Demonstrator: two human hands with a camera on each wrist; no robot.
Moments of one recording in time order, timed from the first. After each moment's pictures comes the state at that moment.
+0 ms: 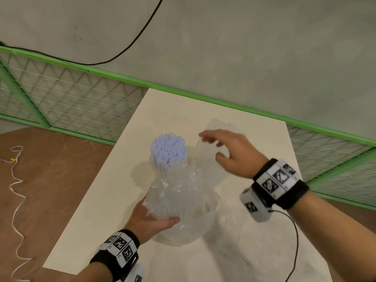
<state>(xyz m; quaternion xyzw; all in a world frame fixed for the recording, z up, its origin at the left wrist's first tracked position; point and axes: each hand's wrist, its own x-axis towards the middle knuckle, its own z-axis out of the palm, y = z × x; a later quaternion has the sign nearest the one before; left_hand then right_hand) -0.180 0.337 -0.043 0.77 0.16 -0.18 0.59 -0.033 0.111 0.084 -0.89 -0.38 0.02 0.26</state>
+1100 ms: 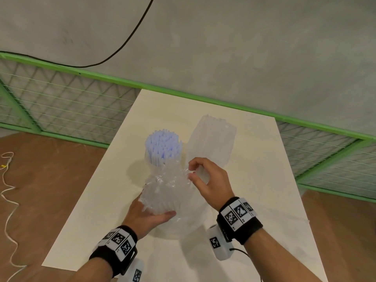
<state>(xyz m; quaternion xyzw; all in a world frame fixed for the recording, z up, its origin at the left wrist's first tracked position) -0.185 0.334 -0.059 0.73 0.18 -0.17 0.64 -0.117 0.136 0.001 -0.86 -0.20 -0.07 0.46</state>
